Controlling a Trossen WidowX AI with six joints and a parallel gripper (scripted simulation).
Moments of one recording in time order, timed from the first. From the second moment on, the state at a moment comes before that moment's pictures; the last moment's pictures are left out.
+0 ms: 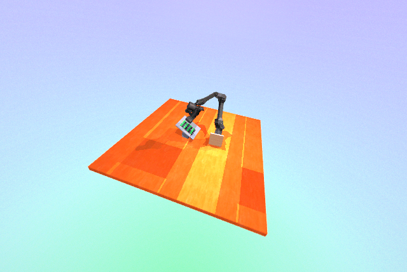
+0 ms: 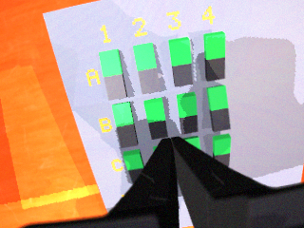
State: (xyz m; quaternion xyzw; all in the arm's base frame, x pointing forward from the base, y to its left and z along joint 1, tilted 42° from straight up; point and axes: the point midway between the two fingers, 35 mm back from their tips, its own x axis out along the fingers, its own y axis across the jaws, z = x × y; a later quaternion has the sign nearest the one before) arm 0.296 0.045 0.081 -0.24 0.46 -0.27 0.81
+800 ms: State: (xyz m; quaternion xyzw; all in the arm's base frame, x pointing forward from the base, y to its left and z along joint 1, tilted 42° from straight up) arm 0.300 0.033 0.022 -0.25 0.45 -0.26 0.81
